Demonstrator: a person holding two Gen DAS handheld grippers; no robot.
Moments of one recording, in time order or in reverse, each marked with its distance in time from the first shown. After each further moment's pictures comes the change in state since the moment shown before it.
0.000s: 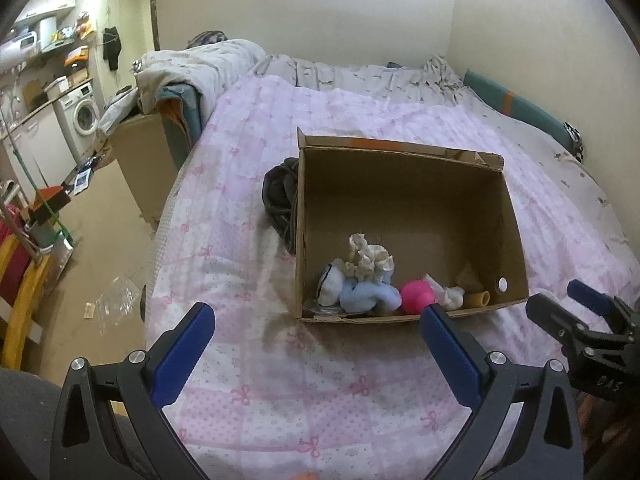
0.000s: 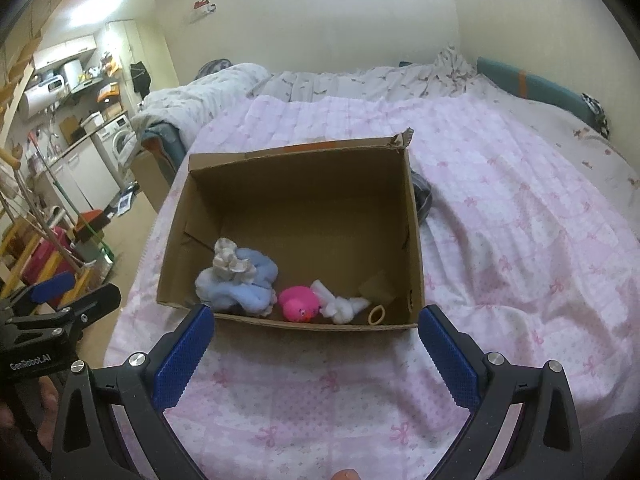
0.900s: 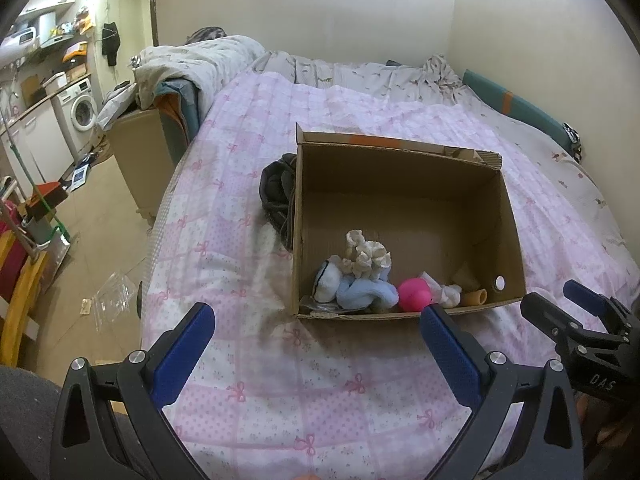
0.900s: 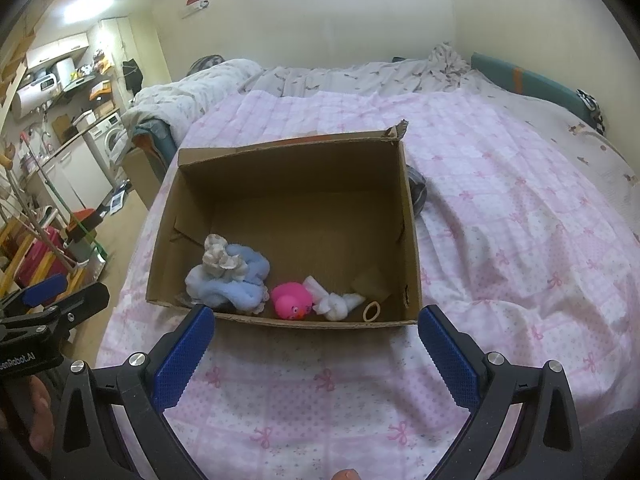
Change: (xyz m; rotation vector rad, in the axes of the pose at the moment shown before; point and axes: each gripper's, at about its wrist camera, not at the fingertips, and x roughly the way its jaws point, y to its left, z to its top) left arm 0.001 -0.001 -0.001 -0.001 0.011 -0.014; right arm 0.006 0.000 0.000 0.006 0.016 -0.018
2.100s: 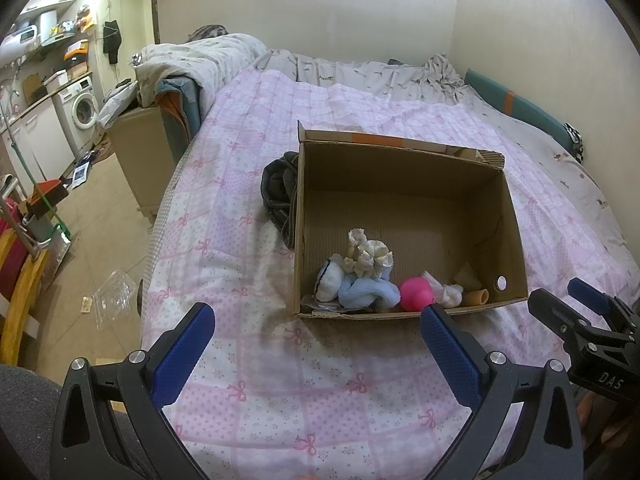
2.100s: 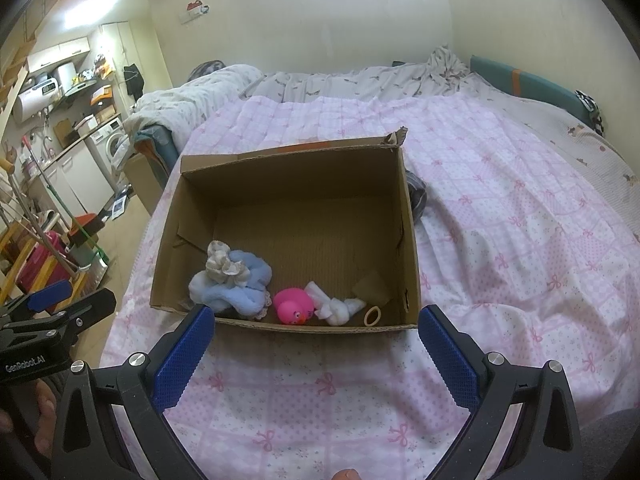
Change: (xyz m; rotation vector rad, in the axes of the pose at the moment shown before) left arm 0.001 0.000 -0.001 -0.002 0.000 0.002; right arm -0.001 -0.002 0.003 0.004 -0.009 0.005
